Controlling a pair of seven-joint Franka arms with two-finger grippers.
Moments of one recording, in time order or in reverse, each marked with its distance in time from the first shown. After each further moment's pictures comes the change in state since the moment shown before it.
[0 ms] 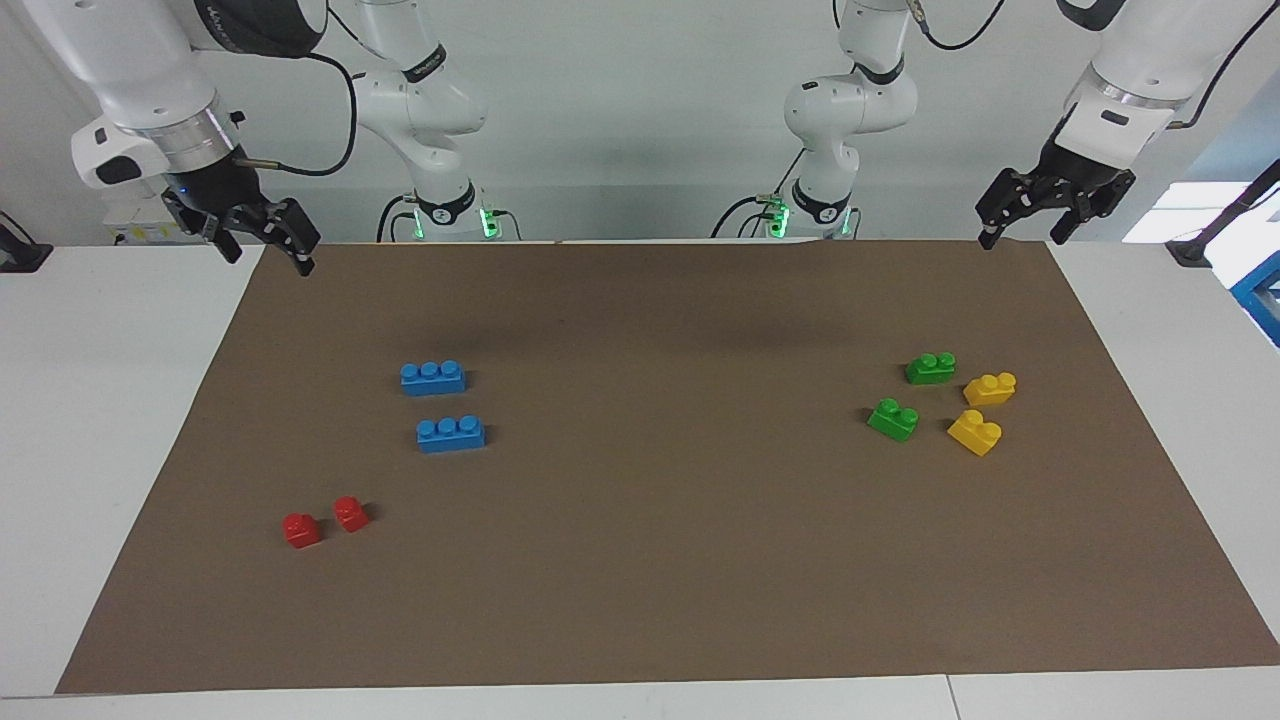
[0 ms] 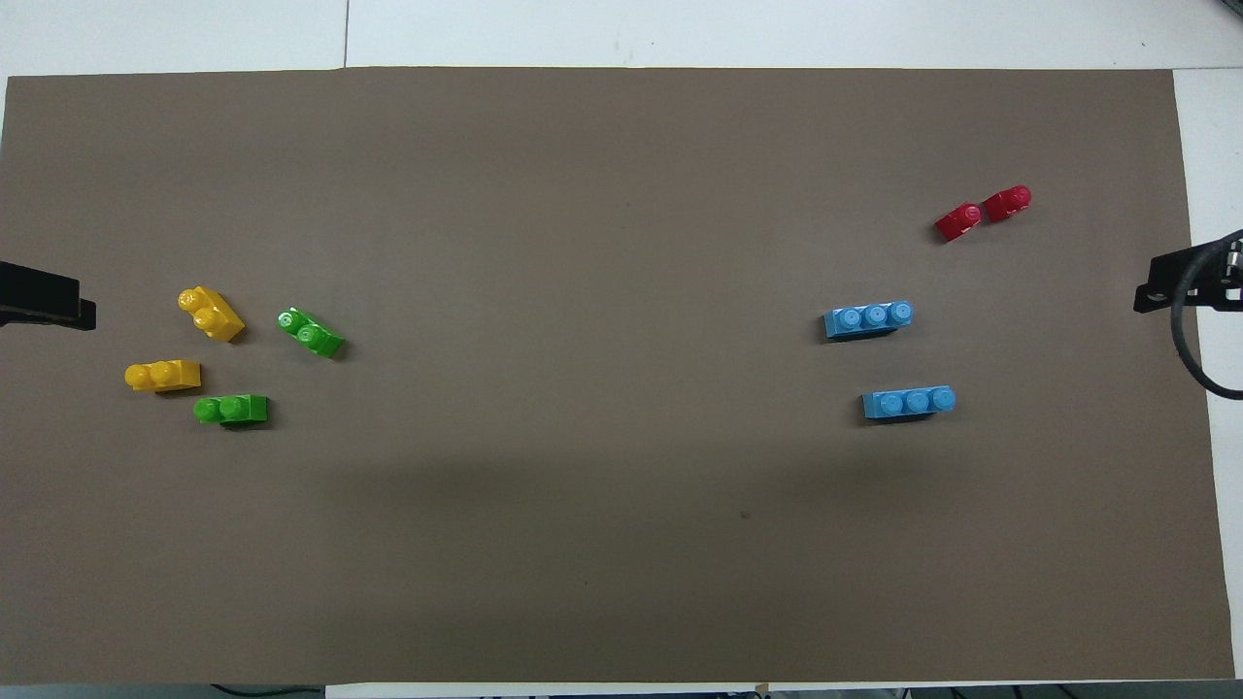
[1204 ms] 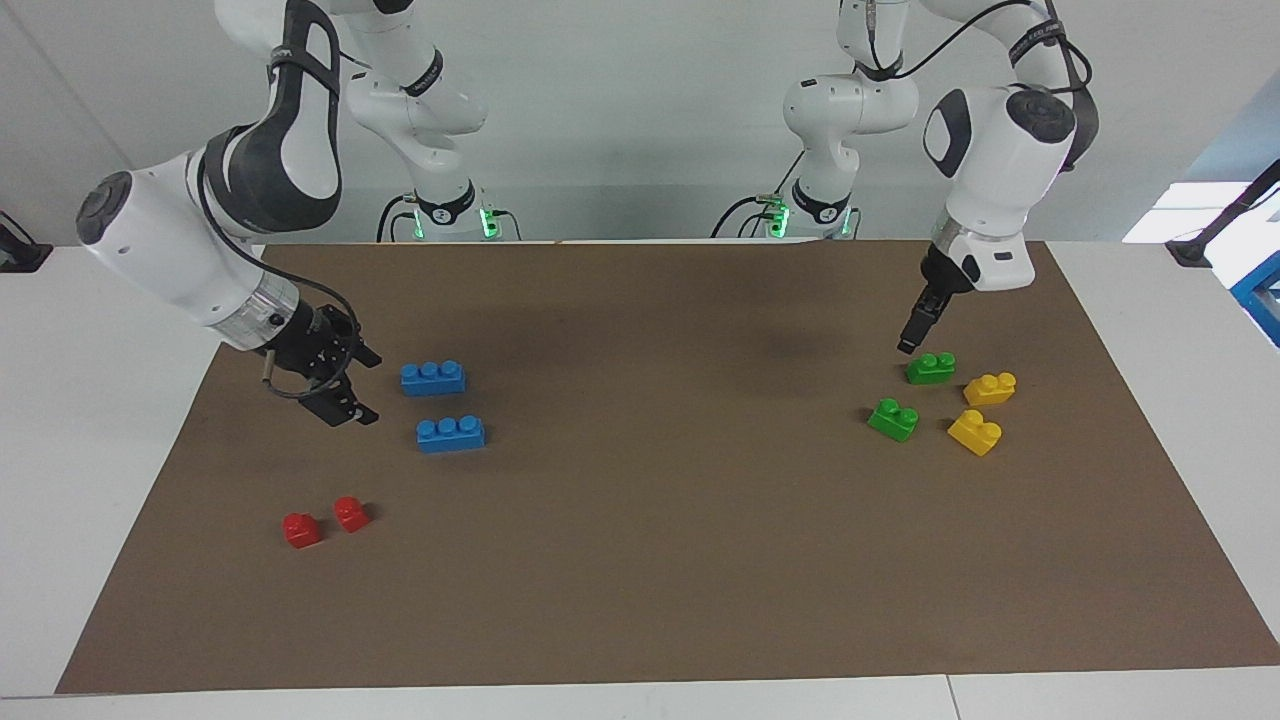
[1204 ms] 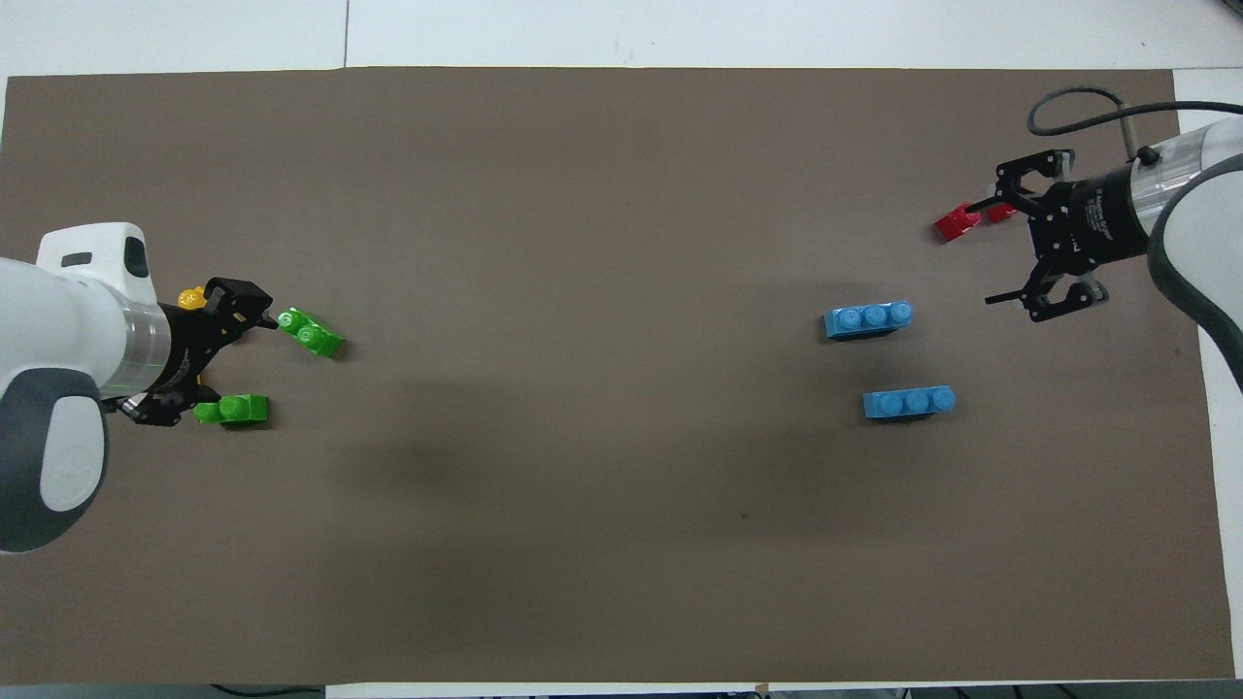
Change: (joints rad) left arm -0.087 -0.048 -0.019 -0.595 -0.019 0.604 -0.956; right arm 0.001 0.290 0.004 -0.064 0.407 0.289 0.928
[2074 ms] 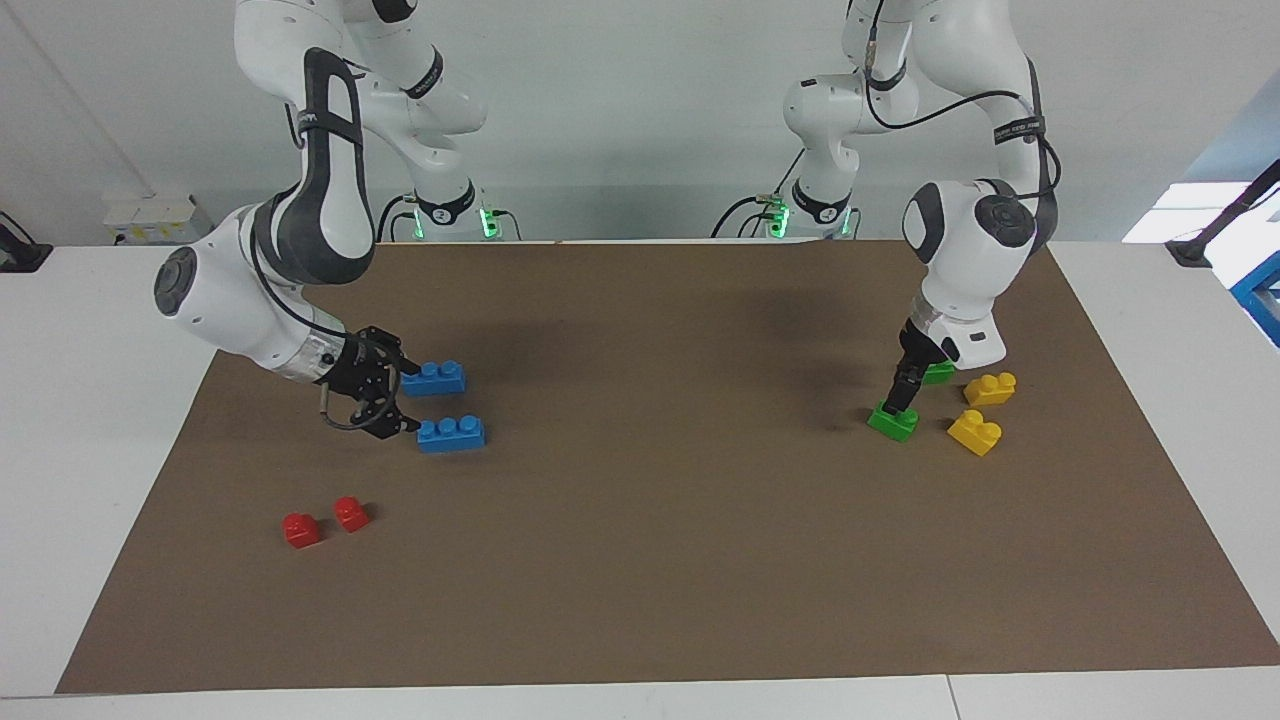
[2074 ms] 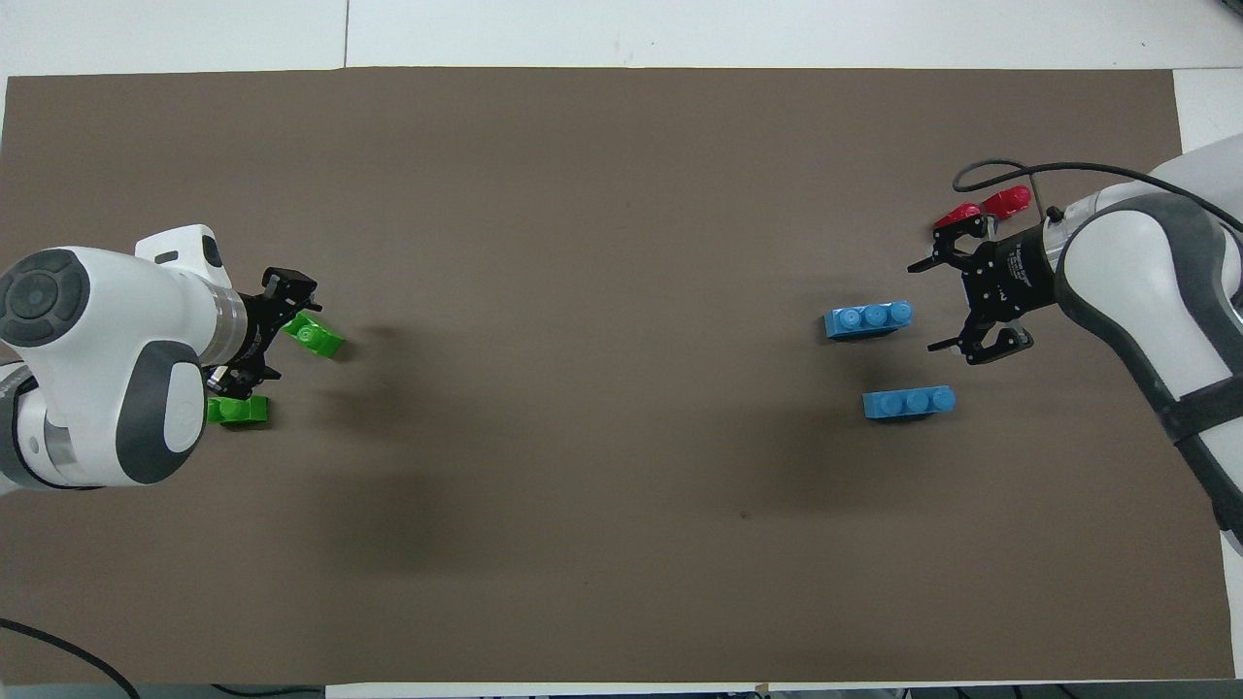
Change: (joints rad) left arm -0.002 0.184 0.015 -0.038 0.000 0.235 -0.059; right arm 0.021 0.022 0.000 -0.153 0.048 0.060 0.001
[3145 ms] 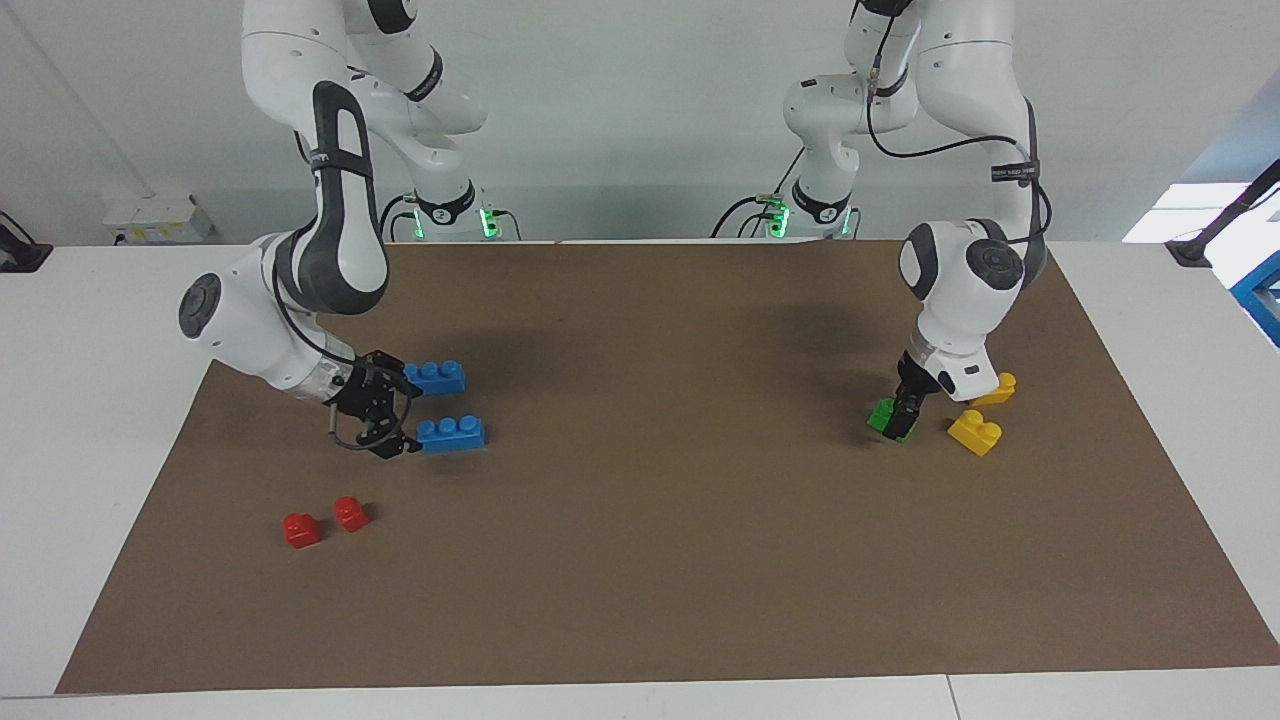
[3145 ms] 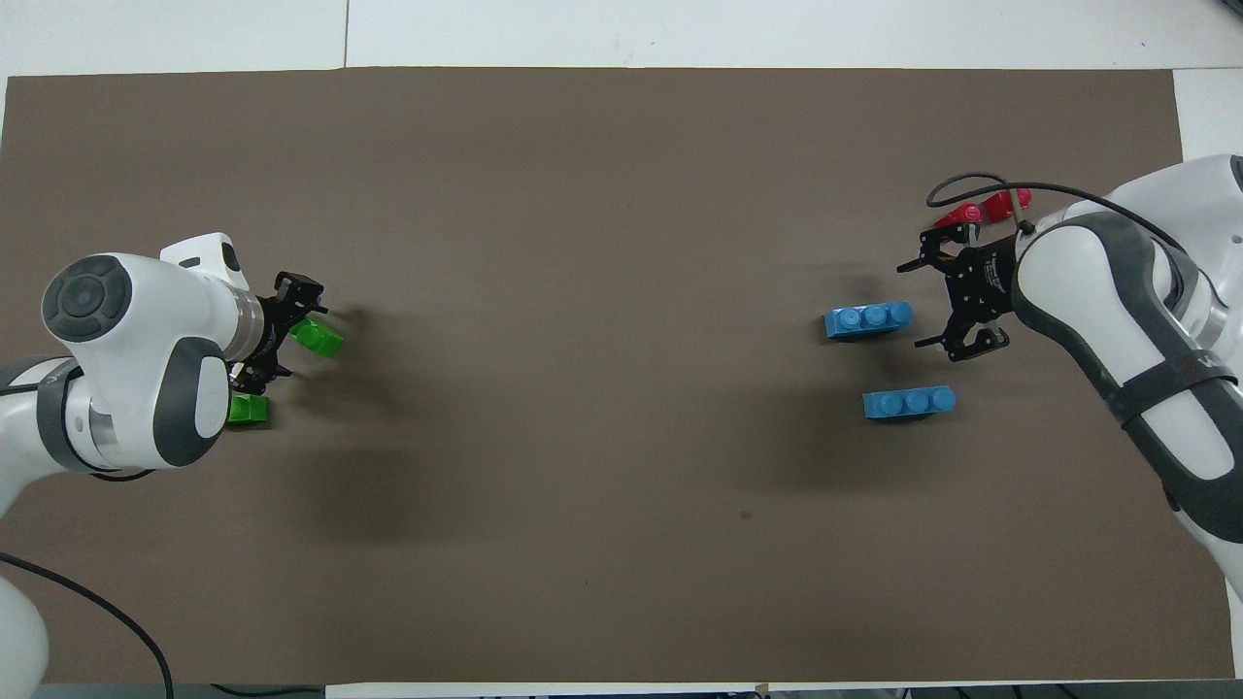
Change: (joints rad) left arm 0.014 0.112 0.015 -0.004 0.026 0.105 -0.015; right arm 0.004 0.073 0.004 -0.046 0.006 0.155 -0.068
